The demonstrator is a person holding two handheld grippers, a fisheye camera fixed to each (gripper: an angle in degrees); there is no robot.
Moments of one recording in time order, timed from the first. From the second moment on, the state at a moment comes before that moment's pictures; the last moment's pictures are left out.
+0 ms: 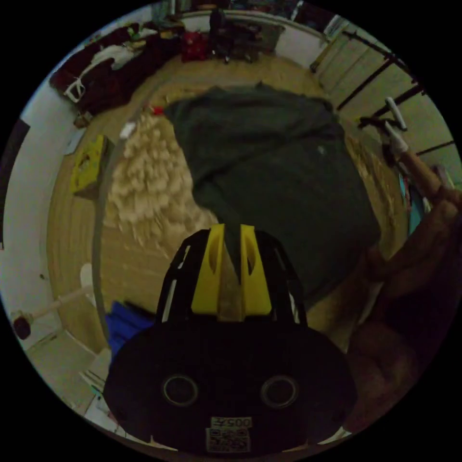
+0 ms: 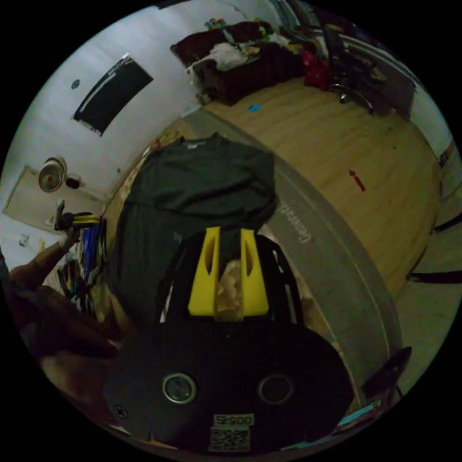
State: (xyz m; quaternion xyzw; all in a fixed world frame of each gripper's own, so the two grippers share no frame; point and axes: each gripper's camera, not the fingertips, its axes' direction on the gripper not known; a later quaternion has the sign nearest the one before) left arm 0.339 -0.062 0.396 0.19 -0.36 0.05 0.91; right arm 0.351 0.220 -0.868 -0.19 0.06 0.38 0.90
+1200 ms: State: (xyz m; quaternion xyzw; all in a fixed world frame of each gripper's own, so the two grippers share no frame) left arm 0.218 0.114 0.430 0.16 -0.19 -0.01 0.97; right arm 0.196 0.383 -0.924 -0.24 -0.14 0.48 0.83
